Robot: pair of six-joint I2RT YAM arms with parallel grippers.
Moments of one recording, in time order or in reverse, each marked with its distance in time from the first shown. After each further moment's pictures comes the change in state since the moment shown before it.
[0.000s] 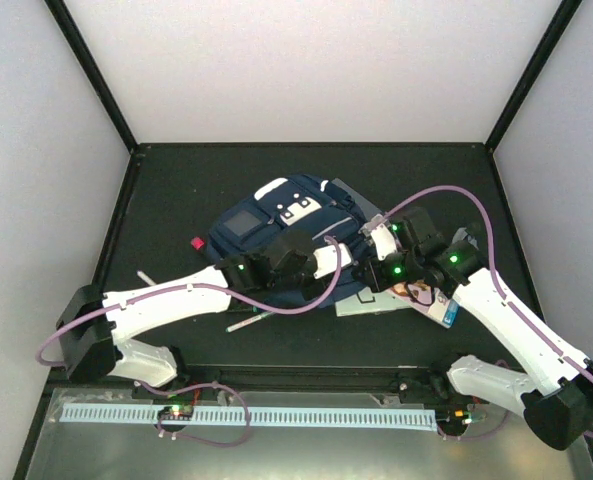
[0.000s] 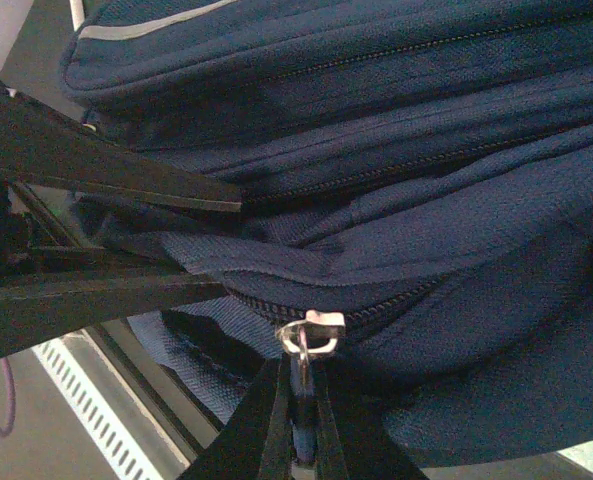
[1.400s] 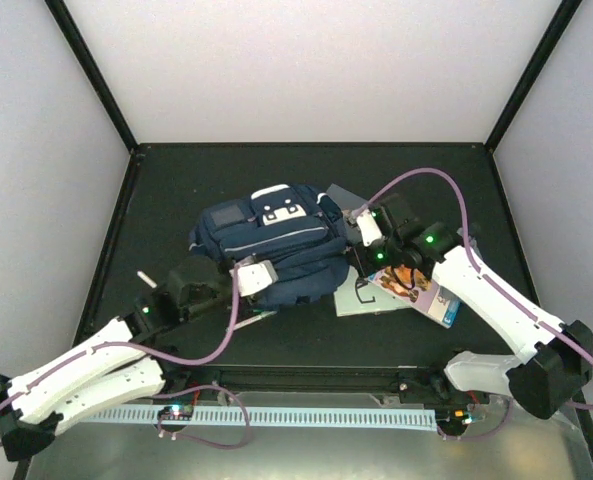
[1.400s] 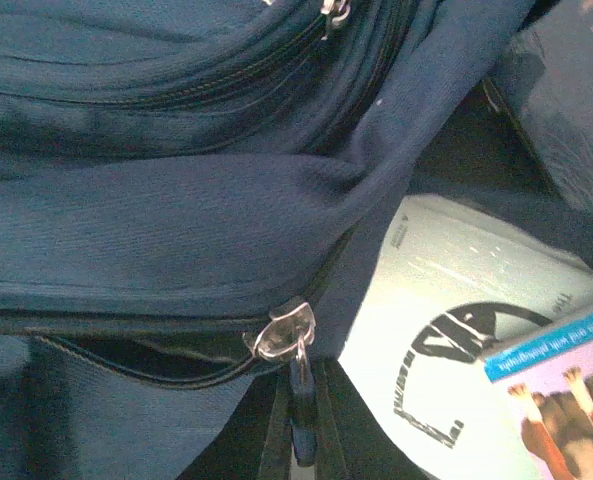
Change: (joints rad) left arm 0.118 -0.647 -0.351 -0.051 -0.023 0.208; right arm 0.028 0.175 0.098 0.029 0.187 -0.024
